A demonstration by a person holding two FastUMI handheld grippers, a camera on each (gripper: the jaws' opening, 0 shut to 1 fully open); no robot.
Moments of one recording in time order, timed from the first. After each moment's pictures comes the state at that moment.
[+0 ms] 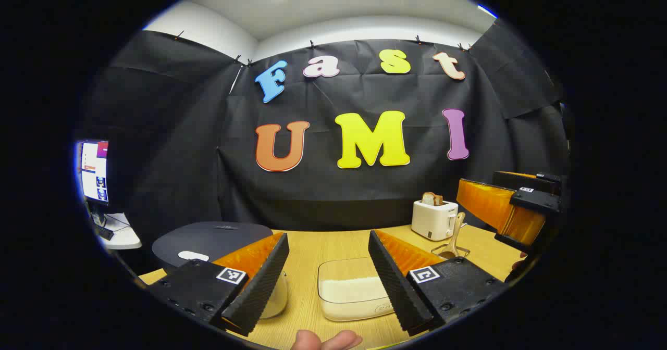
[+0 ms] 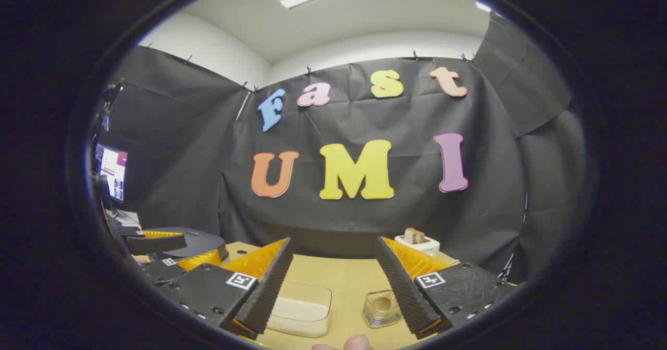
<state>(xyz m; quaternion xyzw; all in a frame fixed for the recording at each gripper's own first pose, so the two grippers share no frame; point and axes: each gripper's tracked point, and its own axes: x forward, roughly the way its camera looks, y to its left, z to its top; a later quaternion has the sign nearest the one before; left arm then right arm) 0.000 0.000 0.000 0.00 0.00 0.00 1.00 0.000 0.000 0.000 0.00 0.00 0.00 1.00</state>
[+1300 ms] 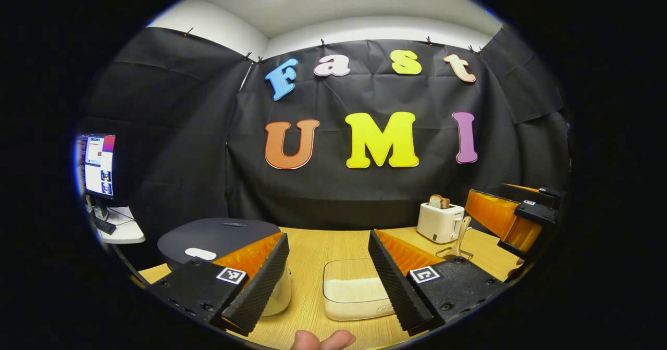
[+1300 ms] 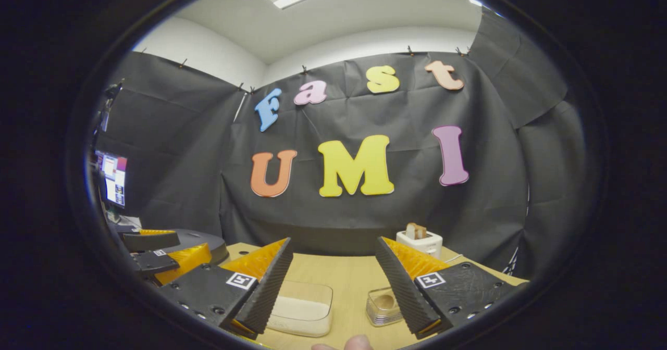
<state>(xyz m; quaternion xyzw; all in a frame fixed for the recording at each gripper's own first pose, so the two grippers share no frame) -0.003 0.004 0.000 -0.02 0.00 0.03 1.00 0.001 -0.013 -0.010 0.03 0.01 0.00 1.00</state>
